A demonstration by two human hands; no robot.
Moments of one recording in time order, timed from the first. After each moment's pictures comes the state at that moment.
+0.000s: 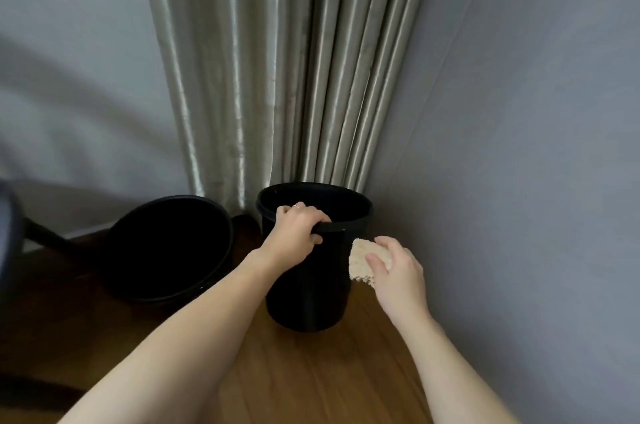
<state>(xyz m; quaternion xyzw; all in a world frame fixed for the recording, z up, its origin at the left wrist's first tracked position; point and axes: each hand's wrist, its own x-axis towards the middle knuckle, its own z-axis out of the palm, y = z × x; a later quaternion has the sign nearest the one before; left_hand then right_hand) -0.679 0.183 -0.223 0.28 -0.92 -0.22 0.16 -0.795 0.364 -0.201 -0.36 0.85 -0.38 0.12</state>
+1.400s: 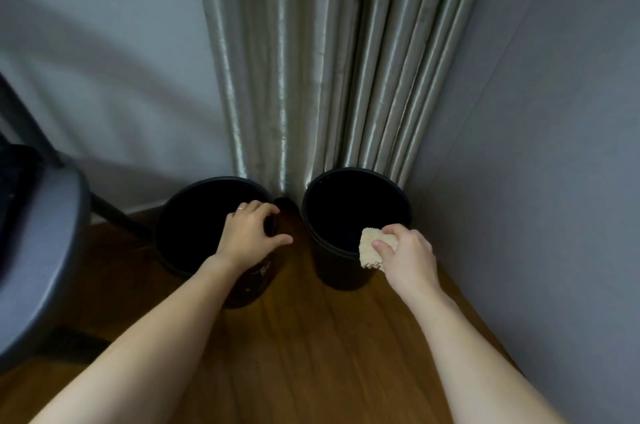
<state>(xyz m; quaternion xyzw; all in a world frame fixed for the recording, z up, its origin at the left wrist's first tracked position) -0.550 0.132 -0.281 0.48 -0.85 -0.17 0.14 -0.768 0.314 -0.221 -0.39 0.87 -0.28 0.14</state>
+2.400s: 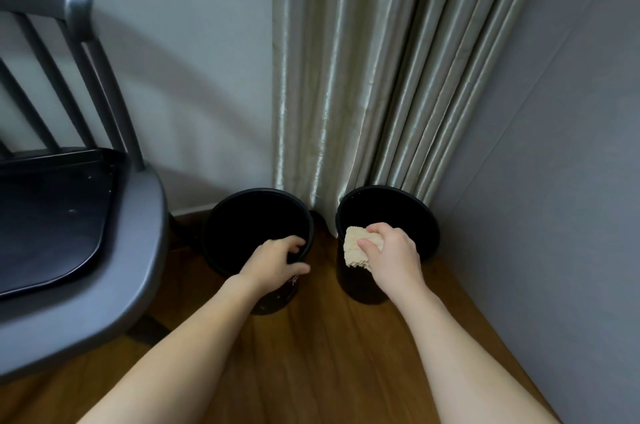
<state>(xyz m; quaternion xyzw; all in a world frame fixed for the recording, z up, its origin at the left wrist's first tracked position) -0.493 0.158 -0.263 0.46 -0.83 -0.32 0.06 -0.688 0.280 -0.200 -0.46 0.81 -0.33 0.15</state>
